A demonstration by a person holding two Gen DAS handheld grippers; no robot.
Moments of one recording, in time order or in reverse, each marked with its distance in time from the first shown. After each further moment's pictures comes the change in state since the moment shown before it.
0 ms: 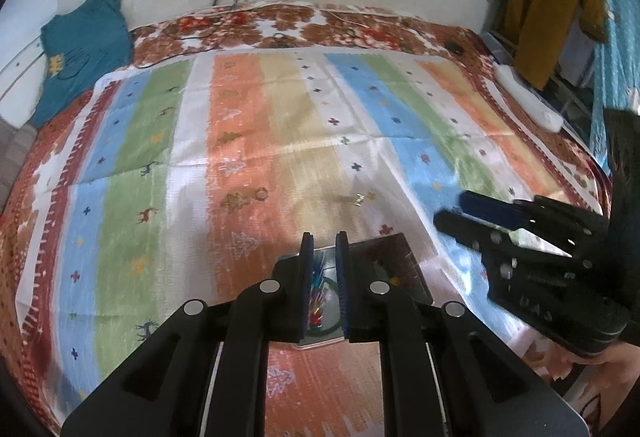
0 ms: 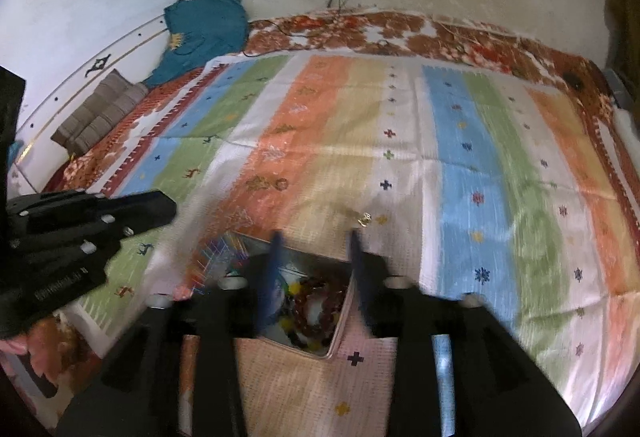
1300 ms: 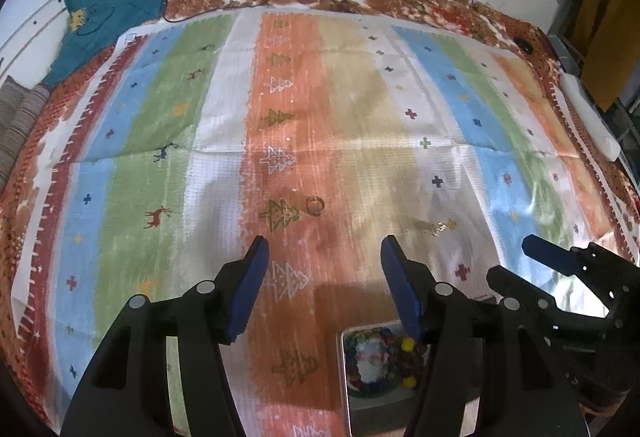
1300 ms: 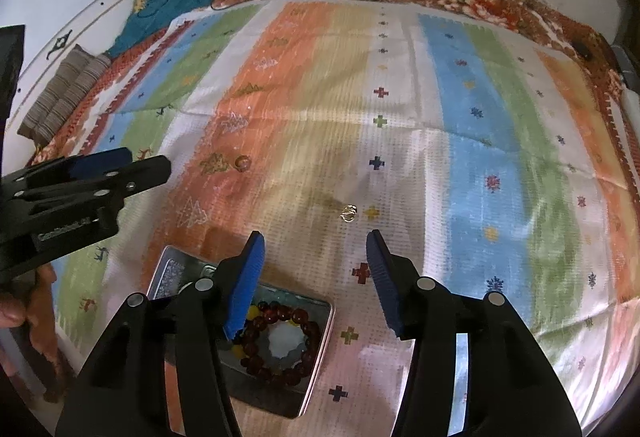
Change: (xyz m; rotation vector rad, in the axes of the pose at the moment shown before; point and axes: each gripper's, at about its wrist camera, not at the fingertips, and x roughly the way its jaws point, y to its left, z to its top) left arm 0.096 0.049 0.046 -0.118 0.136 0.121; right arm 0.084 -0.018 0.027 0.031 0.192 -0.038
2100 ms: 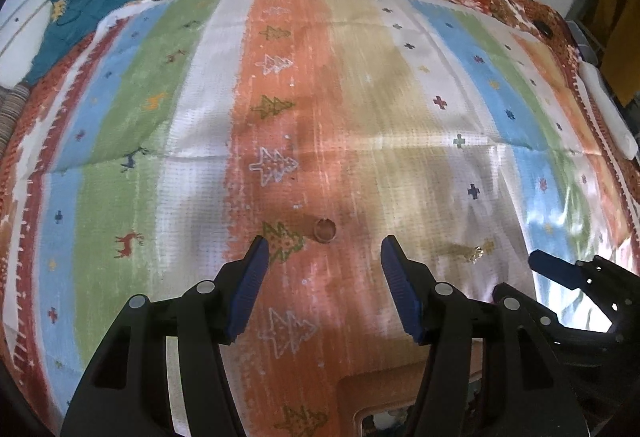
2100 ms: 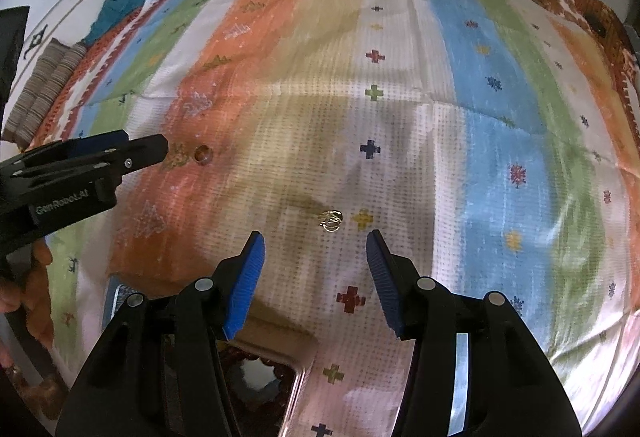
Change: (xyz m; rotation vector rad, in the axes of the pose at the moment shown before) left arm 0.065 0.007 0.028 0.004 0.096 0.004; right arm 0.060 -0.021 0.016 0.027 0.125 -0.007
